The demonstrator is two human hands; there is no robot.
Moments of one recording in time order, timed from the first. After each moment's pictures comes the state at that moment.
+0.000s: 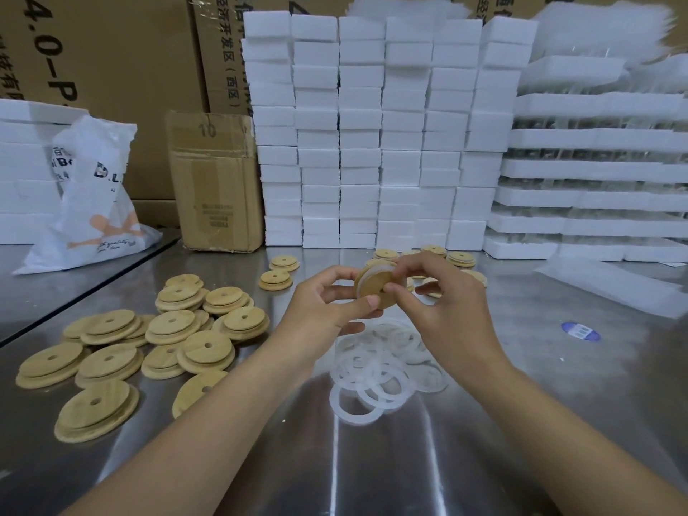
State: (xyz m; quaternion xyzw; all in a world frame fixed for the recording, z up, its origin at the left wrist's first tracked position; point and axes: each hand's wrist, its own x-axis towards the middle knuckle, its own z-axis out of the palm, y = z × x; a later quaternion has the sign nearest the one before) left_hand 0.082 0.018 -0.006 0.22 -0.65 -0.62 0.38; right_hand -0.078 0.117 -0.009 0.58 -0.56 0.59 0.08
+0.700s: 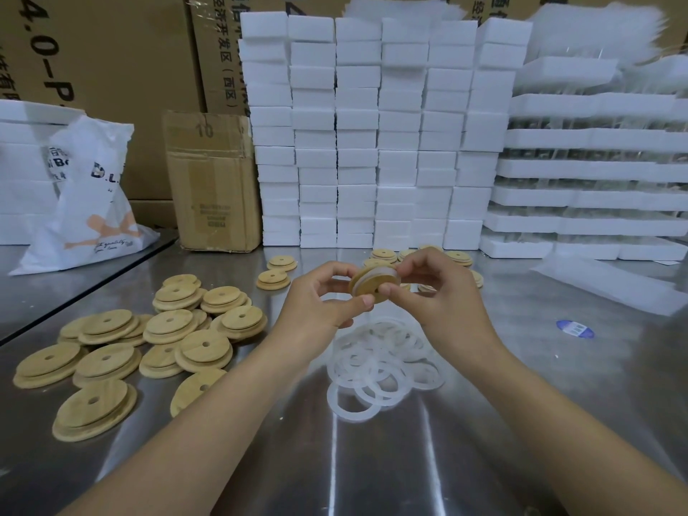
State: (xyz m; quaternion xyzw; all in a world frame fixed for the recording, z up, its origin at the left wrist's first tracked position) left_hand 0.081 0.018 -0.004 0.24 -0.70 -0.53 0.41; right_hand -0.080 0.116 -0.001 0.53 -0.56 0.64 -0.06
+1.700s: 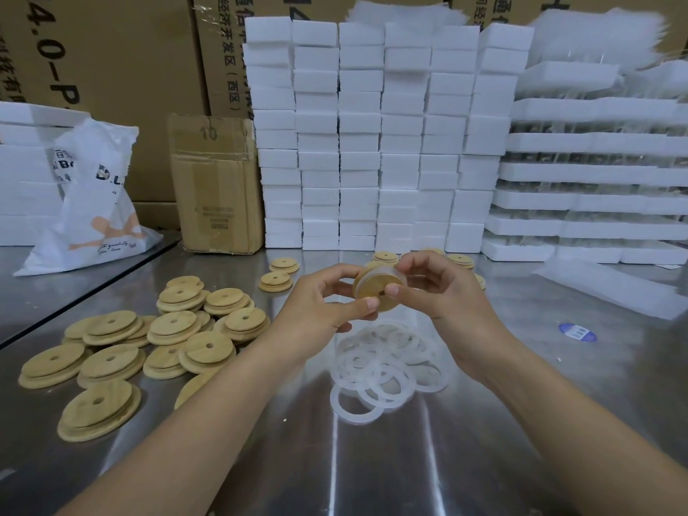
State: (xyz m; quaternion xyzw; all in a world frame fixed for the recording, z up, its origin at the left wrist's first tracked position) left_hand 0.091 0.015 0.003 0.22 -0.74 -0.53 0.36; right_hand -0.083 0.122 0.007 0.51 -0.50 0.66 -0.21
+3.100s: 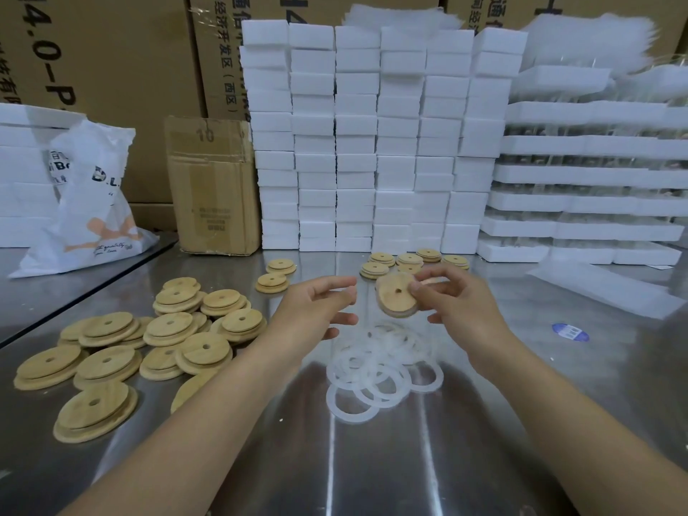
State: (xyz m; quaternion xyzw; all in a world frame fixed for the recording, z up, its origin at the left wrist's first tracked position) left_hand 0.088 0.010 -0.003 0.30 -0.67 -0.58 0.36; right_hand -0.117 0.116 -0.008 0.40 -0.63 0.65 -0.16
